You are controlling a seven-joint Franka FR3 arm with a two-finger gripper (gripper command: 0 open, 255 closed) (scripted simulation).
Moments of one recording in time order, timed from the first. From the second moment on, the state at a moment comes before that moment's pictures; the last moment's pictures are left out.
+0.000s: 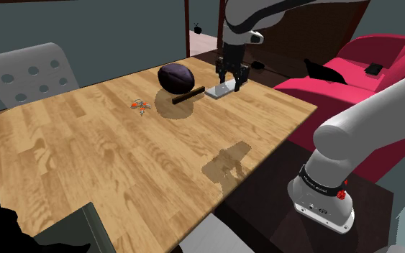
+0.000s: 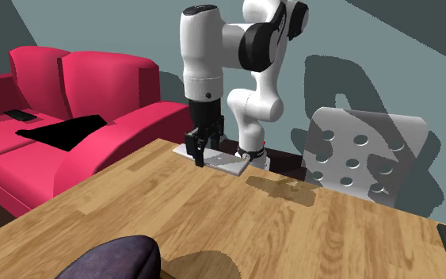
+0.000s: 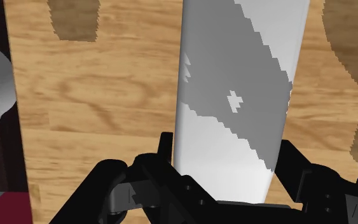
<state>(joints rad) -0.32 -0.46 0.30 -2.40 0.15 1.95 1.53</state>
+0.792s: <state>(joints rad) -0.32 -0.47 0.28 -2.25 0.14 1.79 1.53</state>
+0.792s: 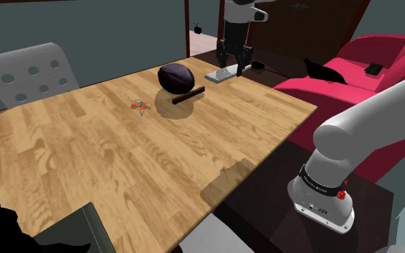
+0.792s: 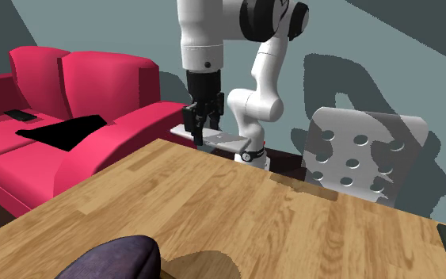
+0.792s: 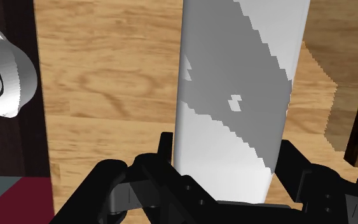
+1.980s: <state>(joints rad) -0.33 -0.44 0.27 -1.98 0.12 1.54 1.54</state>
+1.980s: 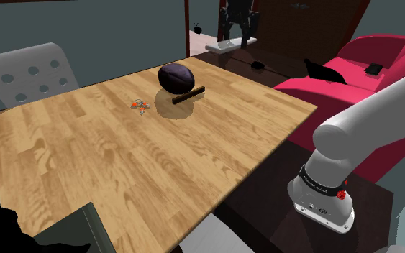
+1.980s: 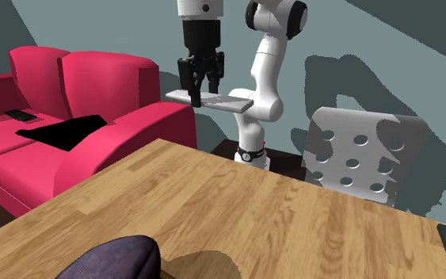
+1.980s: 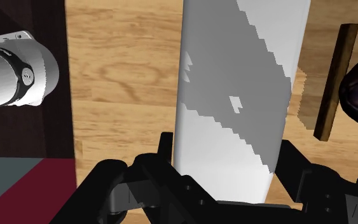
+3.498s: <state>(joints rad) -0.33 -0.33 0.29 -1.57 0.10 1.25 1.60</state>
